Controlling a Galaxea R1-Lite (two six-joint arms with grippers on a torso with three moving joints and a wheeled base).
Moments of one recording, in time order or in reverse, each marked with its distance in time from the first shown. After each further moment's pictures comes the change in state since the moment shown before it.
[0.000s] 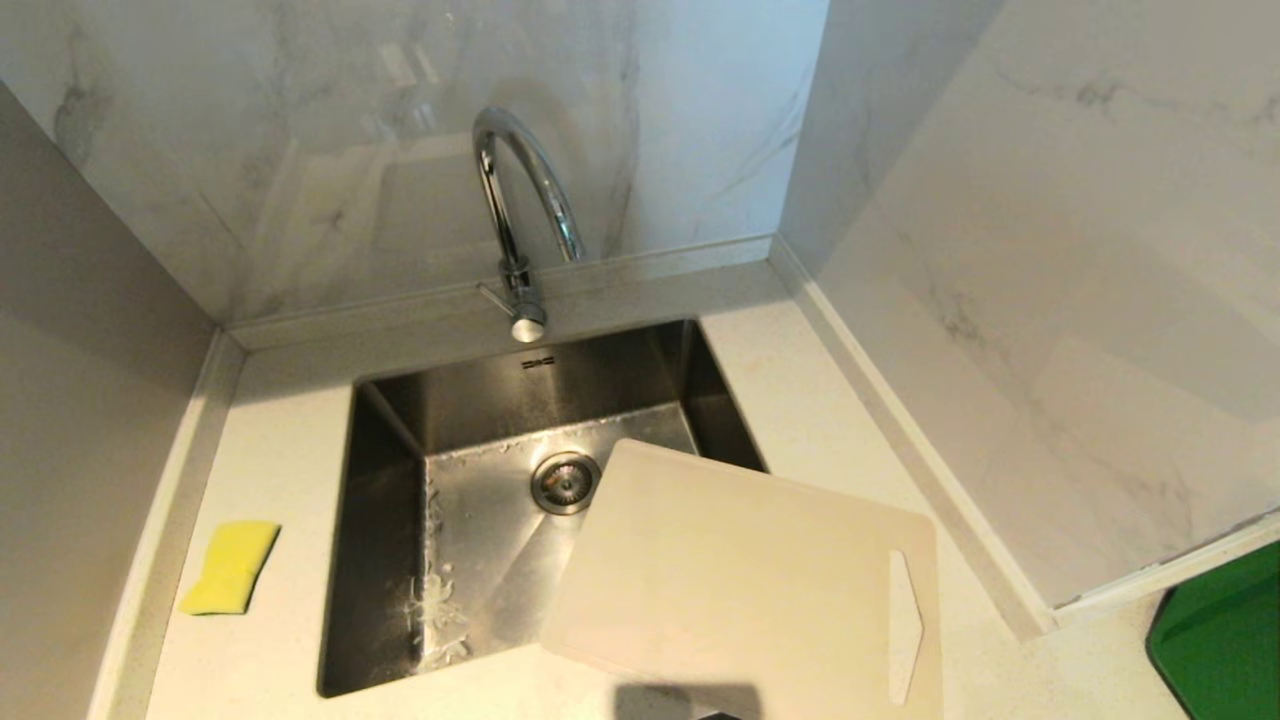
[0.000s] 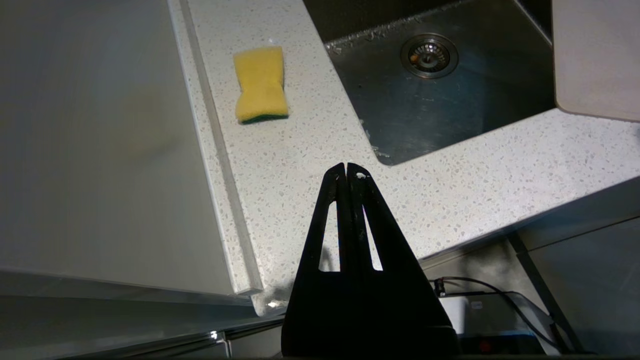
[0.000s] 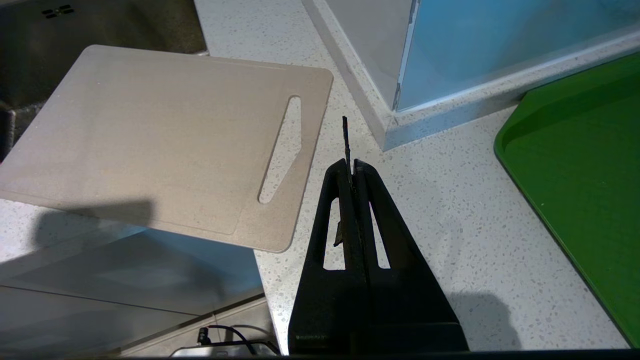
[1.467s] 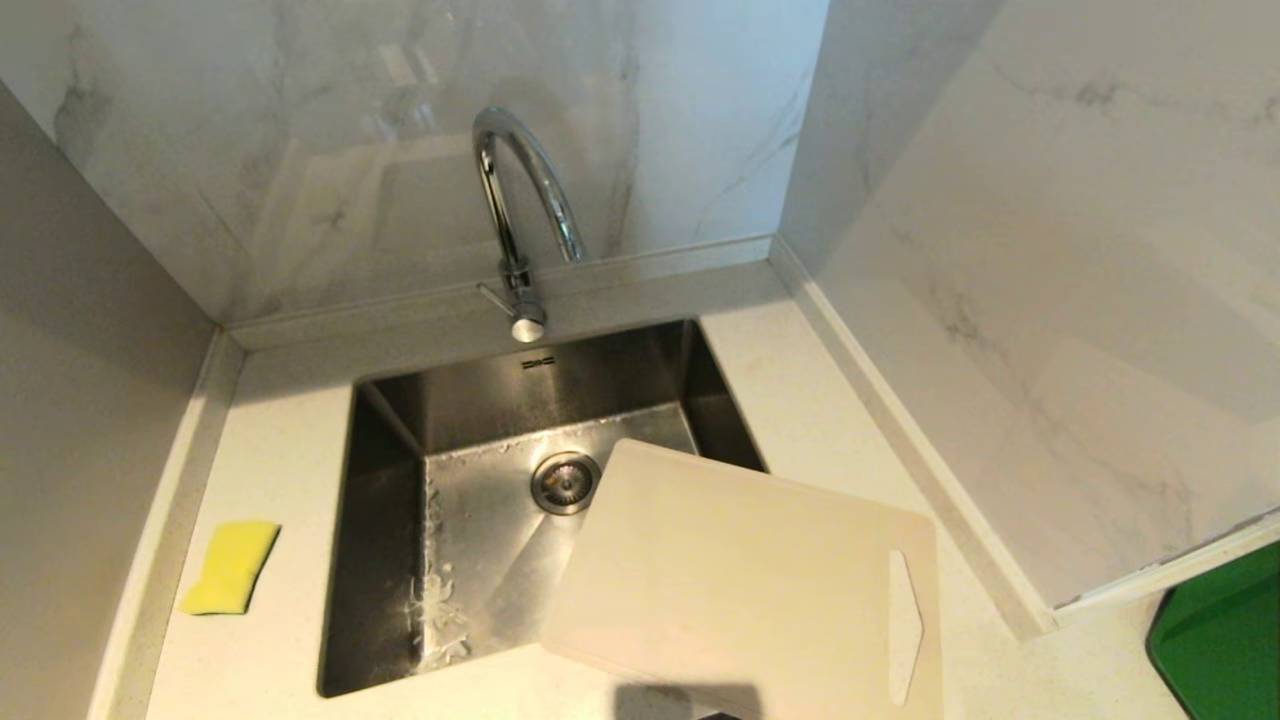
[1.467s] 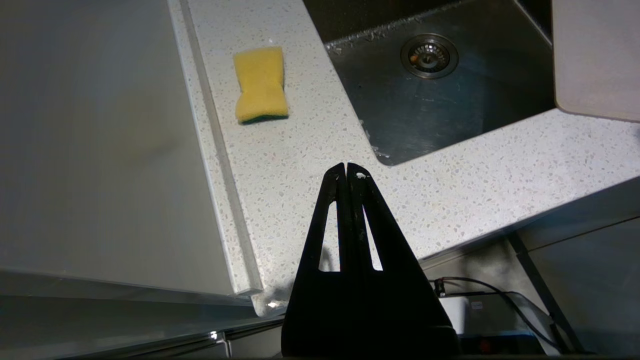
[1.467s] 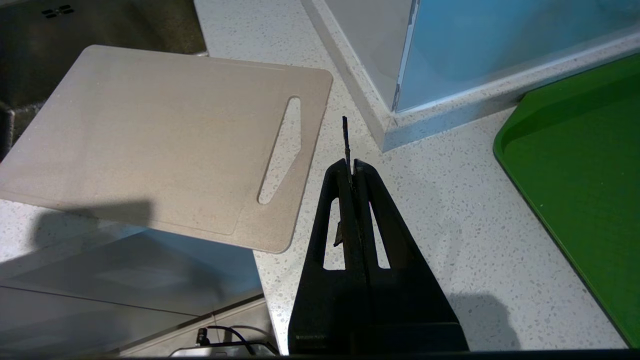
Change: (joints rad) left arm 0.000 0.000 0.000 0.000 0.000 0.000; right arm 0.000 0.000 0.000 -0.002 0.000 -0.003
